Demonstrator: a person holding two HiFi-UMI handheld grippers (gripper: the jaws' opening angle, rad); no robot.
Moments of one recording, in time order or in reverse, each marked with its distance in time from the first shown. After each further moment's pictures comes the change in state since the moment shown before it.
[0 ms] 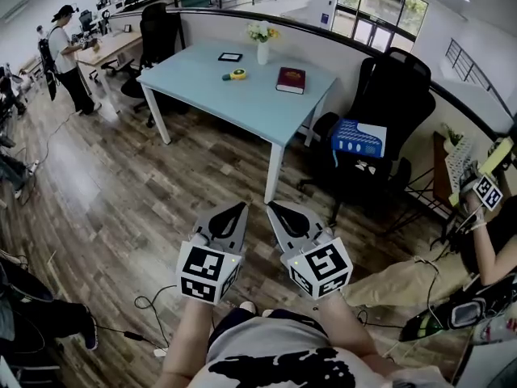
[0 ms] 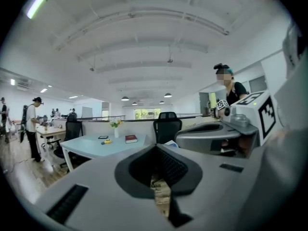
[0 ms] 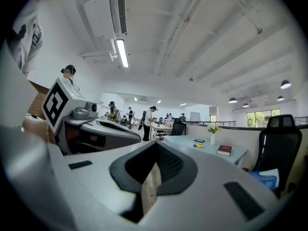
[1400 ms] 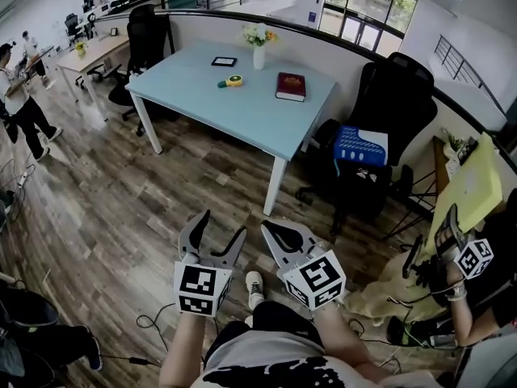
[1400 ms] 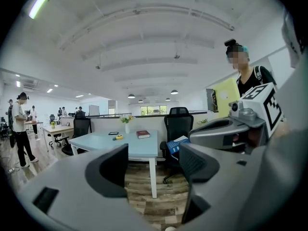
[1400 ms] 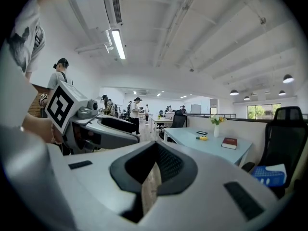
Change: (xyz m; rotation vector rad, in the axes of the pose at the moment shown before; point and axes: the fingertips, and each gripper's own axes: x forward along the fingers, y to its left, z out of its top) left arm 0.024 0.110 -0.037 -0.001 0.022 0.074; right arm 0.092 -0.001 -0.039 0.023 0.087 0.001
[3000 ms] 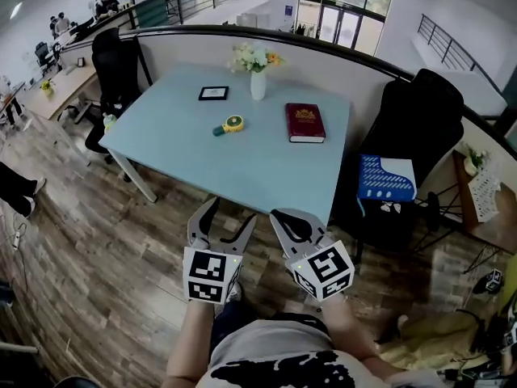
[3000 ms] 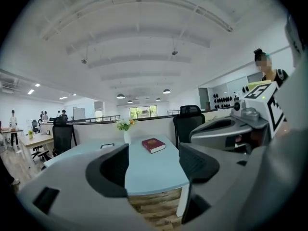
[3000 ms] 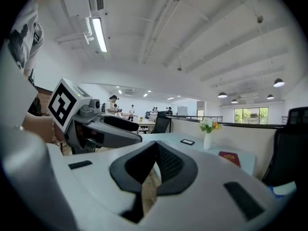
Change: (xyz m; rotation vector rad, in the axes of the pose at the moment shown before) left arm 0.315 0.229 0.069 0.069 -0.005 -0.145; right arm 0.300 -0.228 0.047 0.001 -0.018 -0.154
